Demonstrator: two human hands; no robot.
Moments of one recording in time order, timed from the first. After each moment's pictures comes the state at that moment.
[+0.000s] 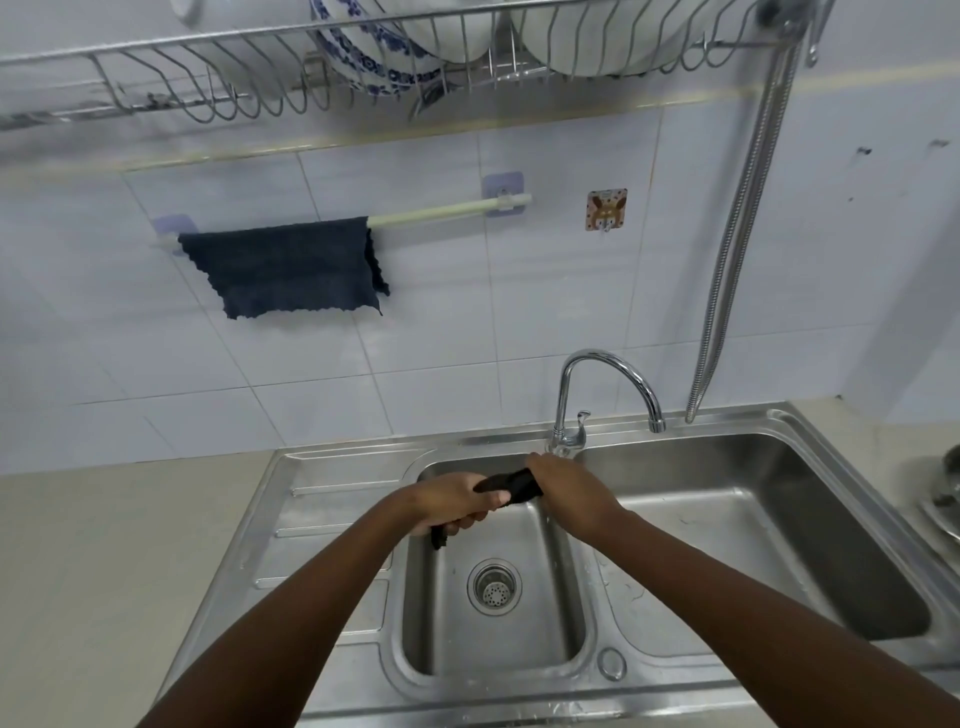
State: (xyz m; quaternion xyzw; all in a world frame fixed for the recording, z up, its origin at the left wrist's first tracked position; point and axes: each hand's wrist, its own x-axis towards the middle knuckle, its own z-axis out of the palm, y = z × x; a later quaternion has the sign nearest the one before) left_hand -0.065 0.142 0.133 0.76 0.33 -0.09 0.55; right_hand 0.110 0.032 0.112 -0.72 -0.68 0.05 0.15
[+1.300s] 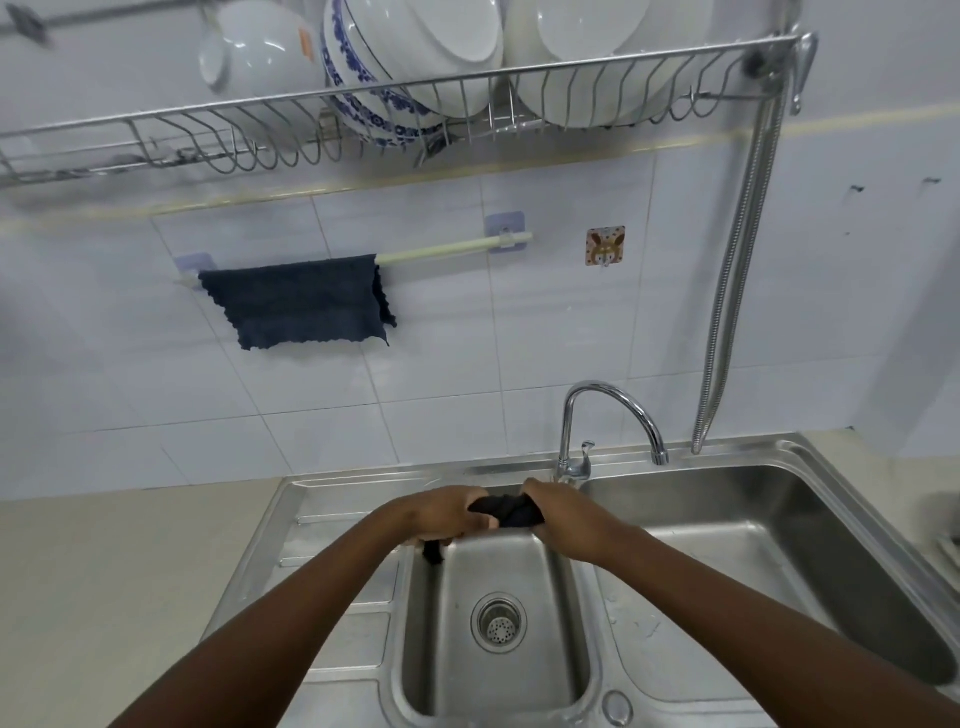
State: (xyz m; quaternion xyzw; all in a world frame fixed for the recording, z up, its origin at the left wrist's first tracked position) left_hand -0.066 0.144 0.173 0.85 0.31 -0.11 0.42; right_hand 0.113 0.035 0.136 -0.70 -0.67 0.16 0.17
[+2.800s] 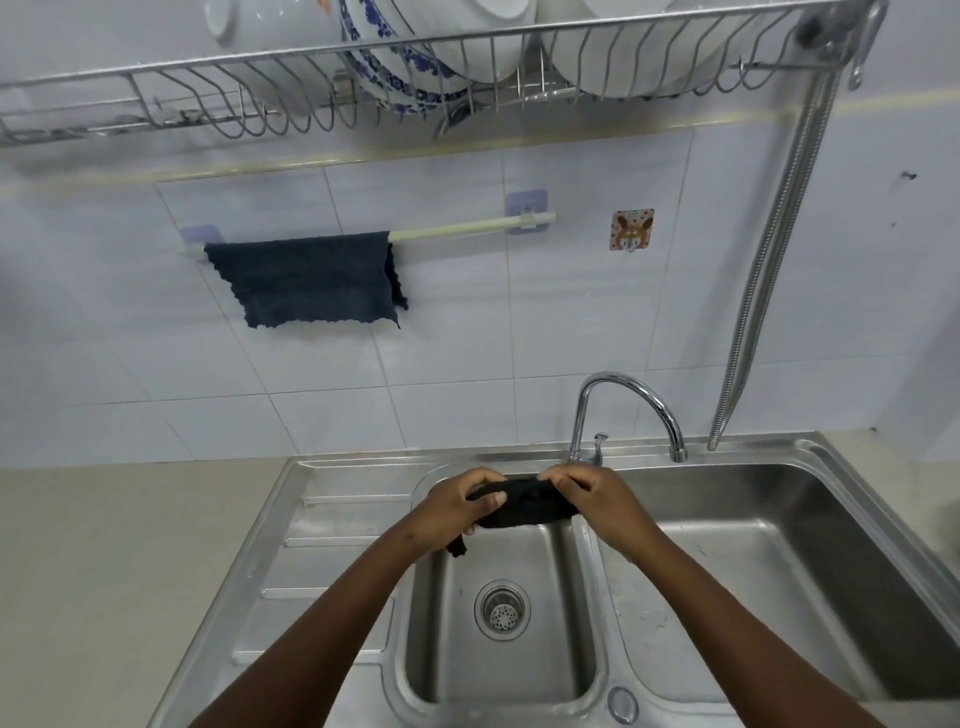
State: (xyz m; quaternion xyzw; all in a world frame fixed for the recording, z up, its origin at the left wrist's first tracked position) left_hand -0.074 0.140 0.138 0.79 0.33 0.13 0.49; right_hand 0.124 0.025 0.140 -0.67 -0.53 0.29 0.43
